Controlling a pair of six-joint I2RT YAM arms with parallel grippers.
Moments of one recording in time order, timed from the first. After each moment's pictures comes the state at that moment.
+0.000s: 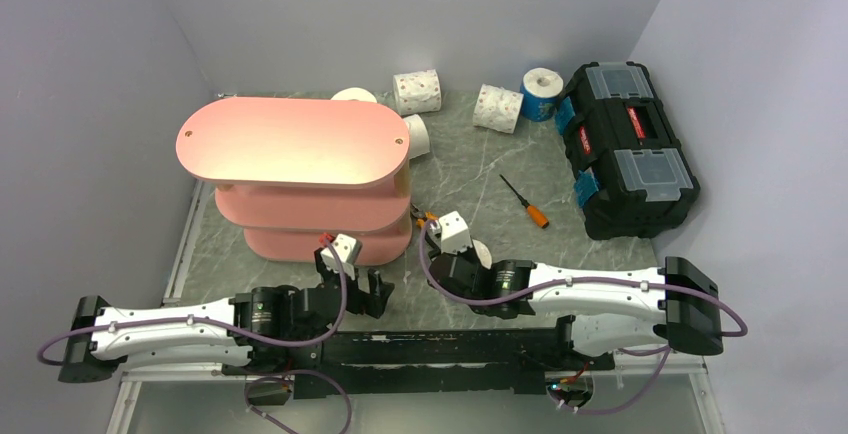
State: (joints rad) left arm -1.41 0.61 0.42 -0.35 -0.71 -0.72; right arm 1.30 1.20 0.74 -0.47 0.68 0.61
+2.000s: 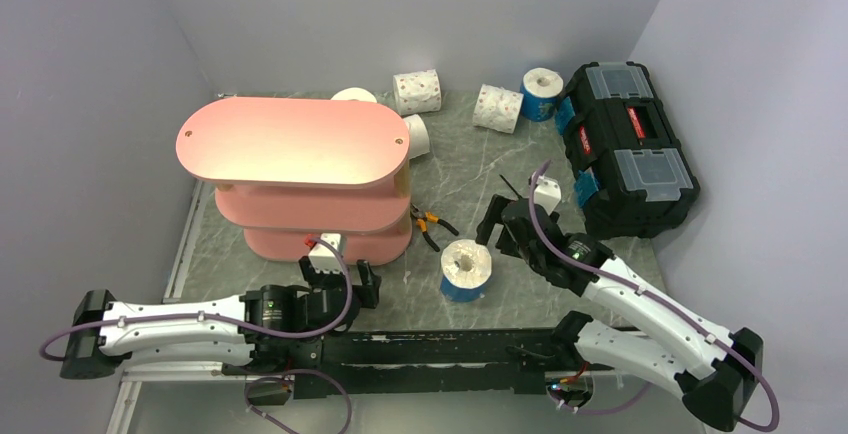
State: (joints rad) left arm -1.41 0.70 0.44 -0.55 -0.87 -1.06; right arm 0.78 0.86 0.75 -0.65 0.48 0.88
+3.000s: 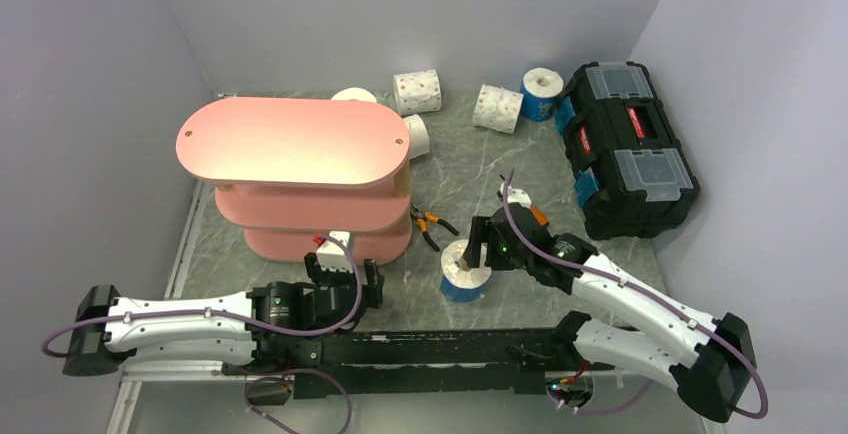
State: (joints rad) left arm -1.41 0.77 0.49 -0.57 -0.86 -1.02; right arm 0.78 0.93 0.67 -0.58 0.18 0.71
